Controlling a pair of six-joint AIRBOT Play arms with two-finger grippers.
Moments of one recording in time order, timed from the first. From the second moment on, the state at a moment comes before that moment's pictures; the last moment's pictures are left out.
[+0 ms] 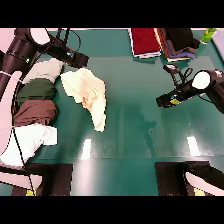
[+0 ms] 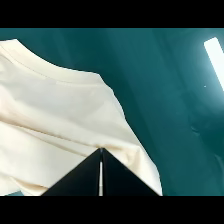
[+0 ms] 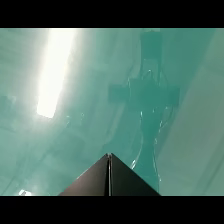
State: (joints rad) left arm -0.31 -1.56 1.82 1.32 -1.24 -1.48; right arm 0.20 -1.12 1.06 -1.41 1.26 1.54
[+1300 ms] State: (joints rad) left arm -0.31 -1.67 1.60 1.44 -1.17 -1.65; right arm 0.20 -1.12 1.06 -1.41 1.26 1.54
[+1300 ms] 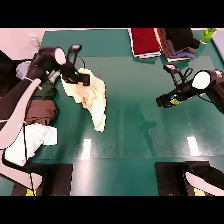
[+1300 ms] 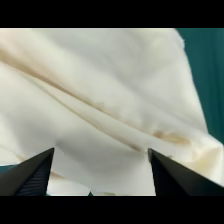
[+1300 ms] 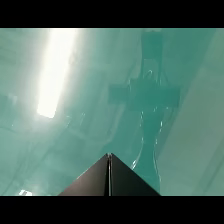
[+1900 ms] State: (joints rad) left arm -0.34 -1.47 1.84 1.47 -1.12 -1.66; right arm 0.20 -1.12 1.37 -1.41 1.32 1.54
